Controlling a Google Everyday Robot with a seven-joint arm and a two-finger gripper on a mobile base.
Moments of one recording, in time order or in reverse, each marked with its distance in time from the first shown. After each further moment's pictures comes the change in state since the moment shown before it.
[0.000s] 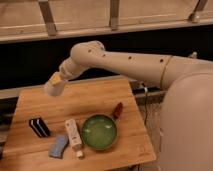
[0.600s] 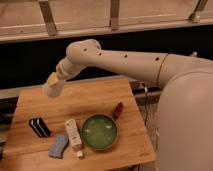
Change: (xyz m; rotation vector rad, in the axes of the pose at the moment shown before) arm 0.007 0.001 -0.008 0.017 0.065 -0.010
